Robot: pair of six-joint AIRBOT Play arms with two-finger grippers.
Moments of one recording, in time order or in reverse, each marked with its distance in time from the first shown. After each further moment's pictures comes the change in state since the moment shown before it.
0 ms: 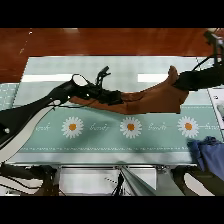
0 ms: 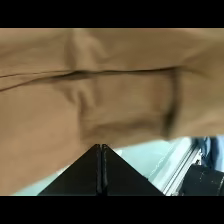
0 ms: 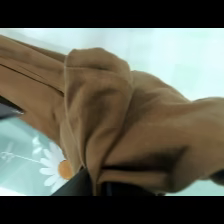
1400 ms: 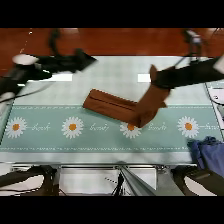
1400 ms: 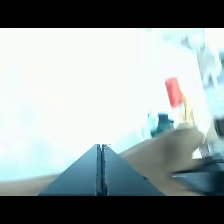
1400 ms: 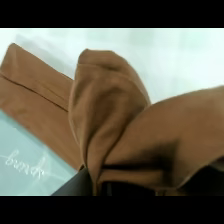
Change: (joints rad) left arm 0.410 0.315 0.000 -0.254 -0.019 0.144; right arm 0.279 -0.116 -0.001 -0.037 -0.230 0.129
